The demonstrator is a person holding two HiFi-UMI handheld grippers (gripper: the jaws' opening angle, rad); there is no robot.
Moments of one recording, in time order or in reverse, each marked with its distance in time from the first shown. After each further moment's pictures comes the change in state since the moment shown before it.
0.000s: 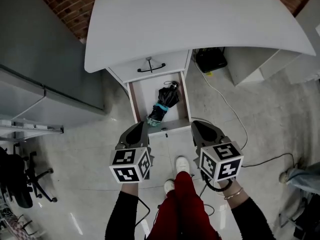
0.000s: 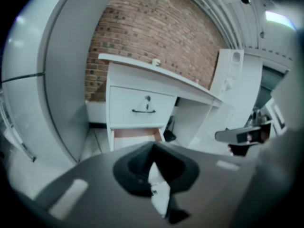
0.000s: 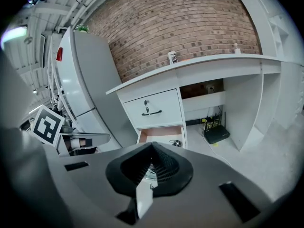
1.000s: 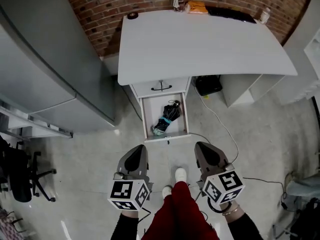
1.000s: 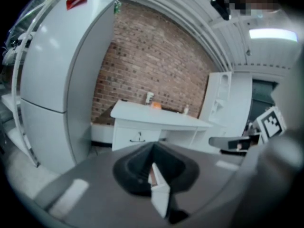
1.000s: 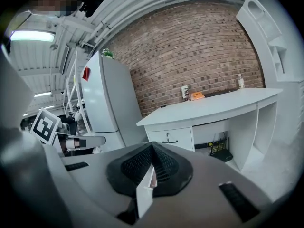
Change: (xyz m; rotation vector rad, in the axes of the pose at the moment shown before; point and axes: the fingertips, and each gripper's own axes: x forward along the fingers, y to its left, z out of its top) left arm -0.196 -0.044 0.074 -0.016 -0.248 -0.021; right arm -0.156 0.095 0.068 -0.092 -0.247 0.076
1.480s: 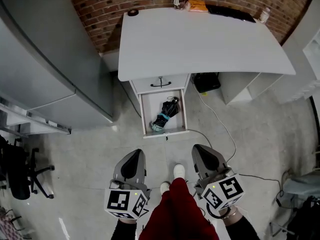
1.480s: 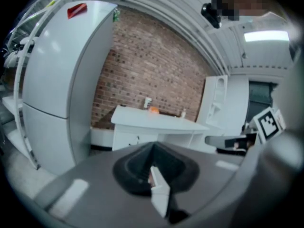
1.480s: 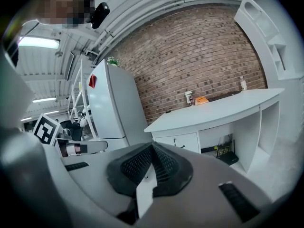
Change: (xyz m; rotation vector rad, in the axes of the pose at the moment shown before) left arm -0.023 -0.013 0.016 0.023 -0.051 -0.010; right arm -0.013 0.019 0.021 0.018 -0.074 0.056
